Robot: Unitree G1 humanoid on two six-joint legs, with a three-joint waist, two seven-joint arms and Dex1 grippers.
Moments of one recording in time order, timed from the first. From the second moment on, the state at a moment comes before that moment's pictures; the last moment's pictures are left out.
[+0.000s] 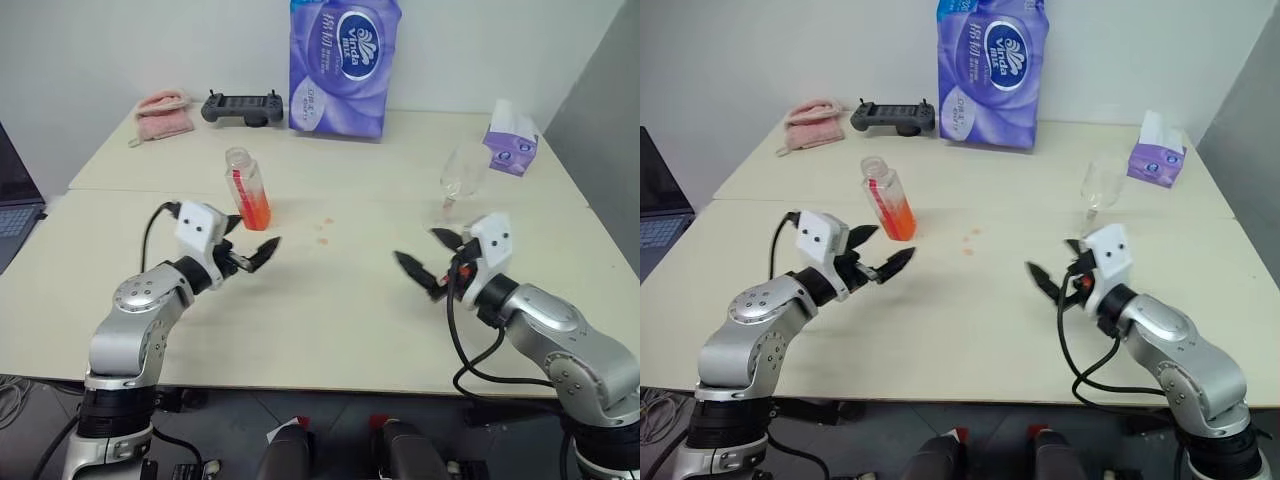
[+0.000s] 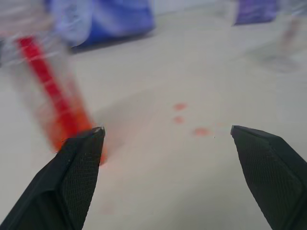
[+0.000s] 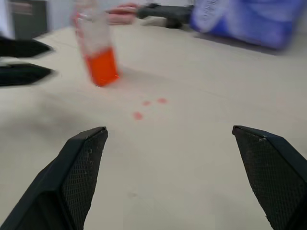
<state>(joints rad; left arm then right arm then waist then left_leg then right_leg) -0.30 0.54 0.12 -0.27 -0.42 0.54 -0.66 -0.19 -0.53 -0.02 -0.47 0.46 0.64 0.16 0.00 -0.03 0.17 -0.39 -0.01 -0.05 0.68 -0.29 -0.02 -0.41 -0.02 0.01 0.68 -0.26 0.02</state>
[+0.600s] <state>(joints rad) -0.46 0.50 0.01 -0.19 -0.49 0.53 -0.78 -0.51 -0.29 -0.03 0.29 0.19 0.21 0.20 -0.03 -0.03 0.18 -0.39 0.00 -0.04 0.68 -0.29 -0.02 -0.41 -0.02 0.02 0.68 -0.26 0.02</state>
